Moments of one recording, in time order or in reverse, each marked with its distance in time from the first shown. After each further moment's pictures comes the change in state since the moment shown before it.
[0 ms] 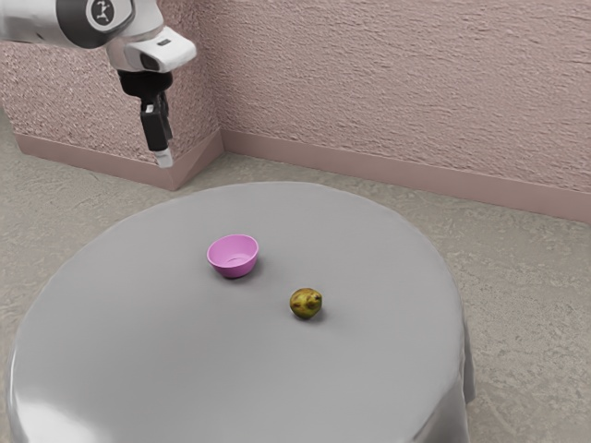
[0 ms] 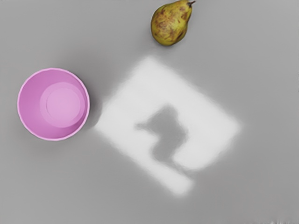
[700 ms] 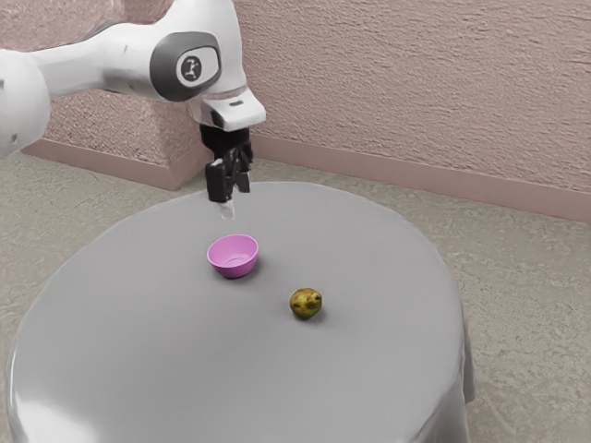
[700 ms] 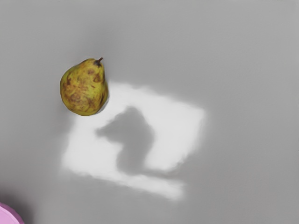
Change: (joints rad) arm -0.131 0.176 -0.016 -0.003 -0.070 0.069 0.245
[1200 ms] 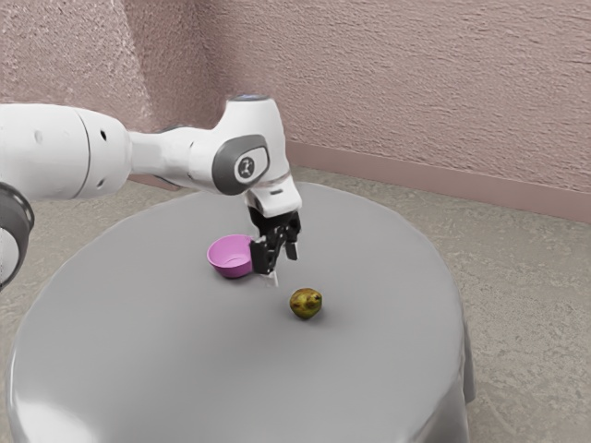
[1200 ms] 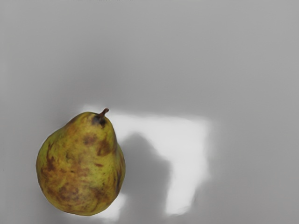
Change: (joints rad) arm -0.030 0.214 -0.006 -0.118 -0.078 0.340 0.200
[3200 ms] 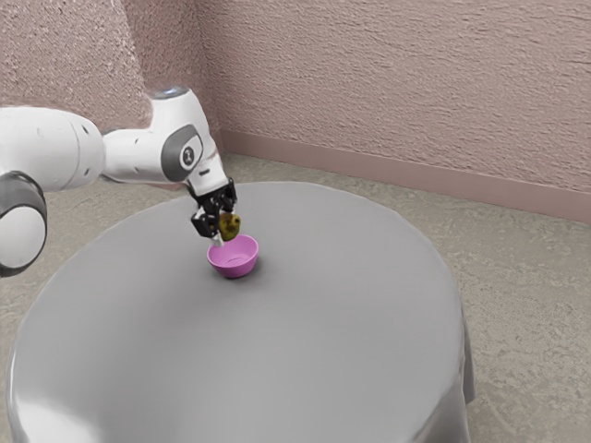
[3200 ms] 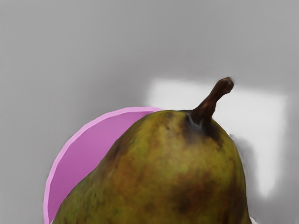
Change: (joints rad) arm 0.192 0.132 0.108 0.102 -0.023 0.207 0.296
